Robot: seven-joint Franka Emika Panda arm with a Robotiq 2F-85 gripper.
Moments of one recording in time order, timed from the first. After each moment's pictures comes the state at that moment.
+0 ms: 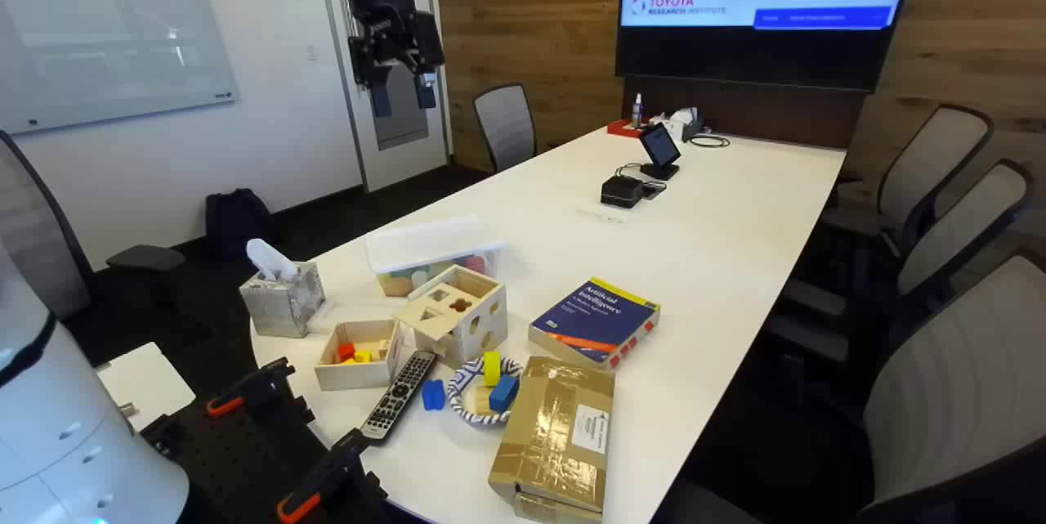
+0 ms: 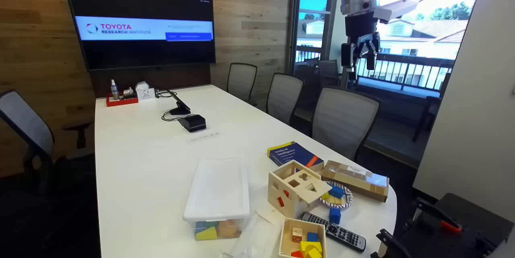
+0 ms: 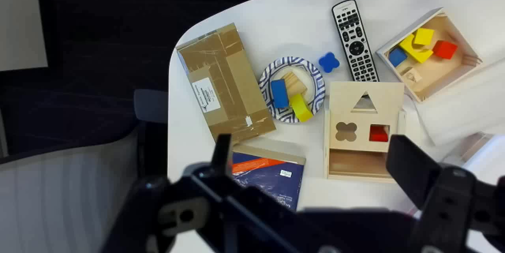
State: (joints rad) arm -0.04 -0.38 0.08 -2.27 -0.20 1.80 0.05
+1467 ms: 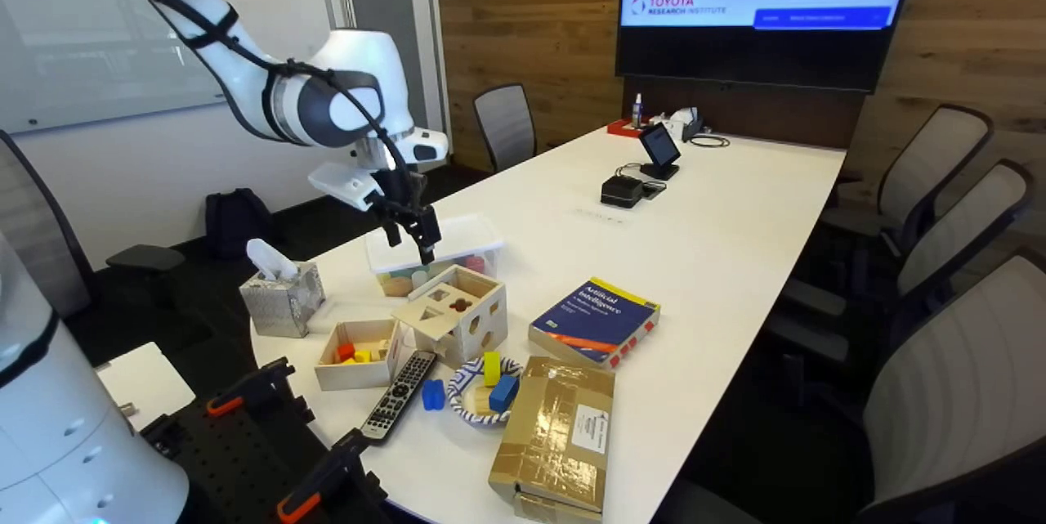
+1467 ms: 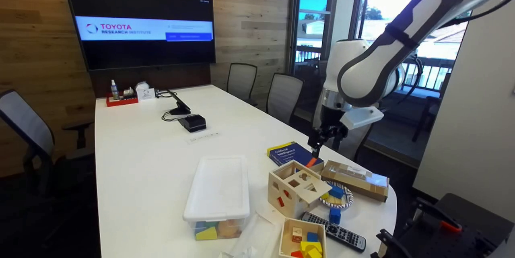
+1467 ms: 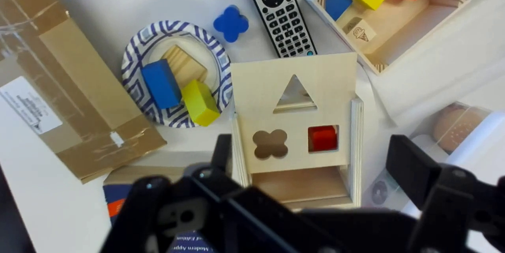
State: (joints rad) arm 0.03 0.00 0.08 -2.64 -0.04 2.72 0.16
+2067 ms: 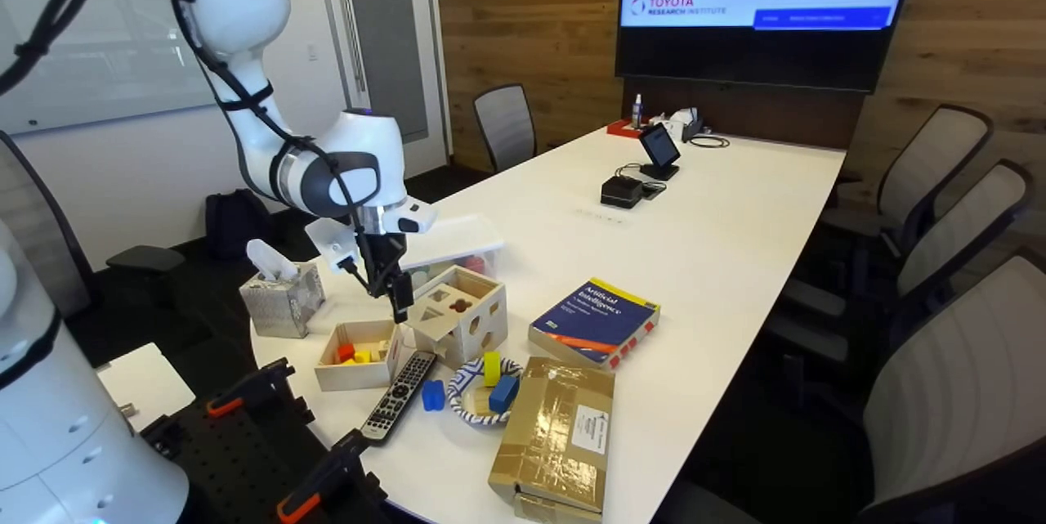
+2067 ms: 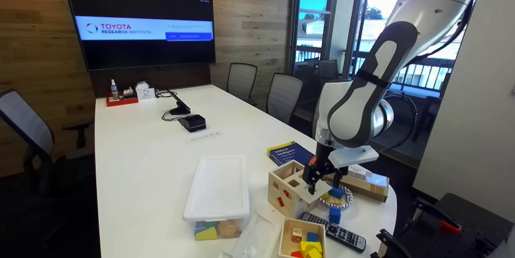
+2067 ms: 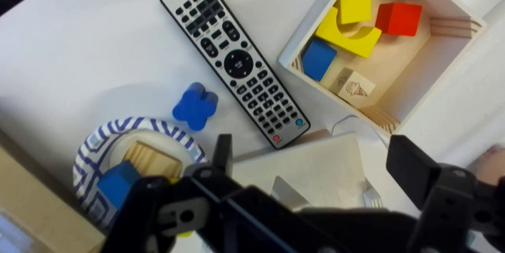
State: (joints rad) arm 0.09 0.27 0.08 -2.64 0.07 2.88 0.31
